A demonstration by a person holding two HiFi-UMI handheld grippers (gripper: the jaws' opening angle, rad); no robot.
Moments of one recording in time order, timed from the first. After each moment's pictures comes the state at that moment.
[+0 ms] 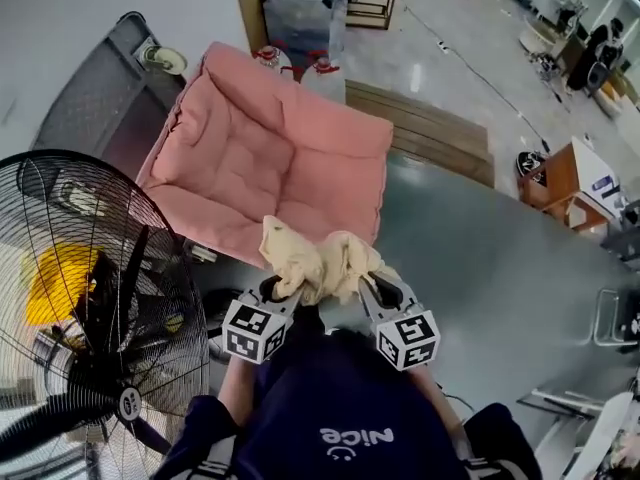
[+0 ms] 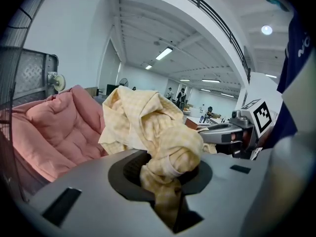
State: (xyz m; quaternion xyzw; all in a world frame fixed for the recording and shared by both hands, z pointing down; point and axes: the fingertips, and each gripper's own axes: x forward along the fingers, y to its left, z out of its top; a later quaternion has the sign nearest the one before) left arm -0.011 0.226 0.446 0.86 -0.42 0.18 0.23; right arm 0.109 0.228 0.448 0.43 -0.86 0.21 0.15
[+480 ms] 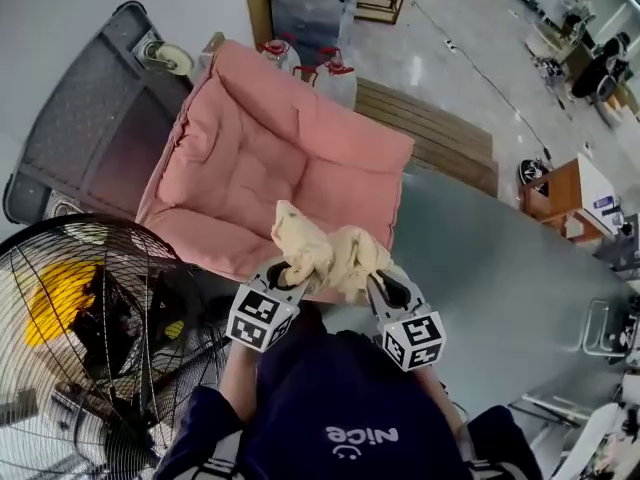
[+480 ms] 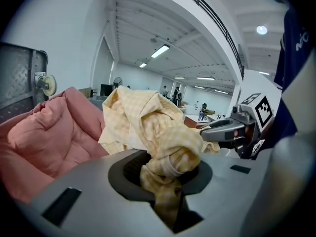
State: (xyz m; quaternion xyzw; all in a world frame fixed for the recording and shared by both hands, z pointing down) left arm -0.089 0.093 0.456 0.88 -0.38 0.20 0.21; right arm 0.031 0.110 0.454 0.44 -0.85 0.21 0.18
